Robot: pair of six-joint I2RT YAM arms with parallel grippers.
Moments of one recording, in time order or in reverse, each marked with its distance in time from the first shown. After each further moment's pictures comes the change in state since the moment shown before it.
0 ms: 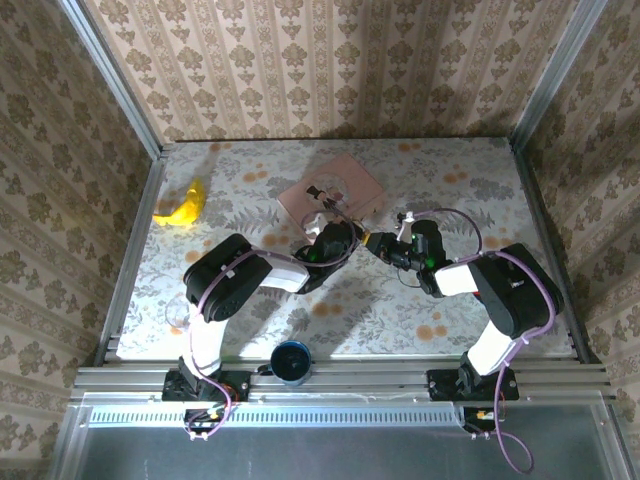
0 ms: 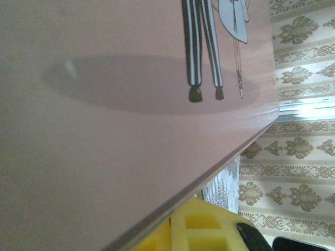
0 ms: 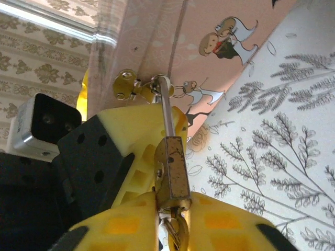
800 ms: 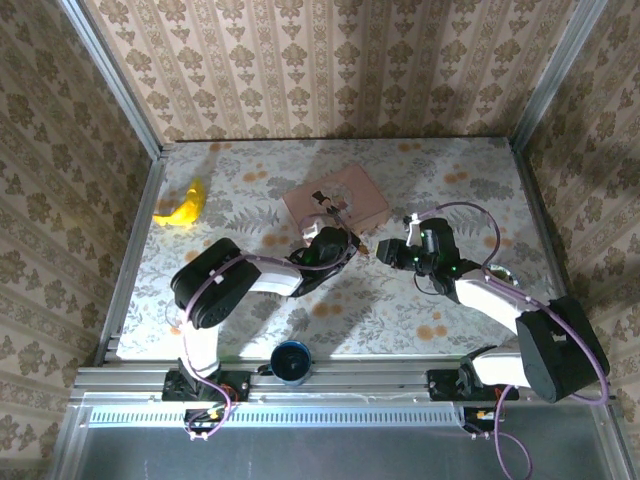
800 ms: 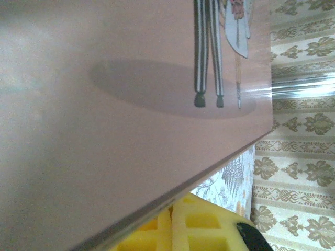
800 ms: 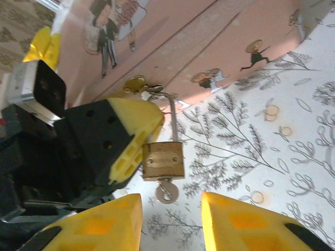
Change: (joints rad) left arm -0.004 -0.097 -0.059 -0.135 0.085 -0.015; right arm 0.011 -0.381 0.035 -0.621 0.147 -0.355
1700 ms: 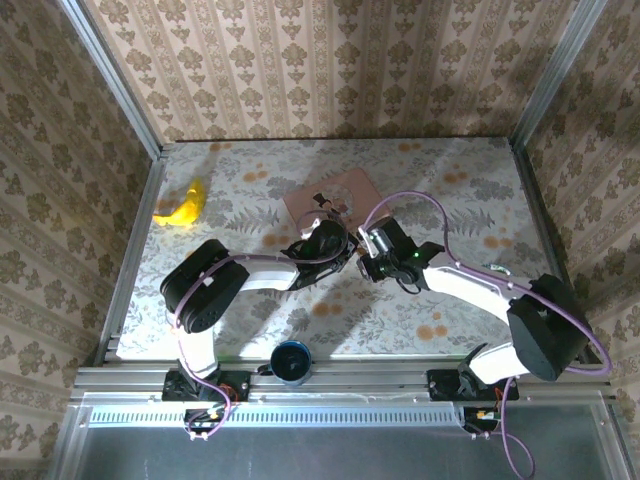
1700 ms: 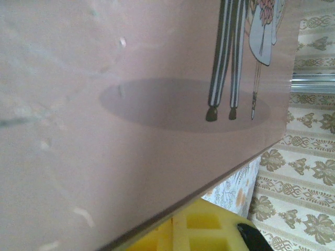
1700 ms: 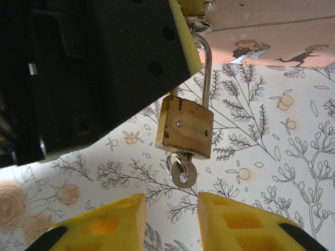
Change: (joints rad) left arm 0.019 -0.055 0.041 -0.193 0.090 -0.078; right arm 0.305 0.150 0.294 -0.463 0.392 -0.388
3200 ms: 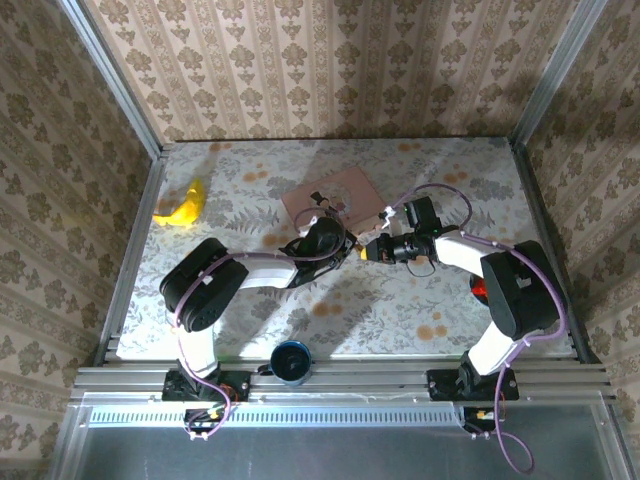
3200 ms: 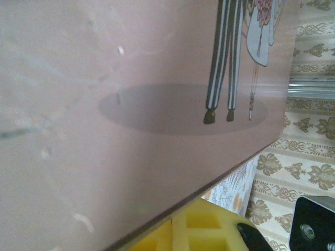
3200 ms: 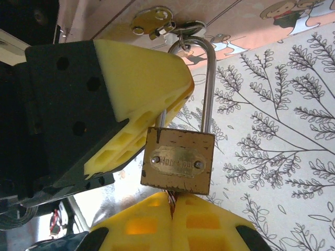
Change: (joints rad) left arm 0.021 0.002 0.002 0.009 0.015 -0.004; right arm -0.360 0.222 0.010 0.219 -0.825 0.208
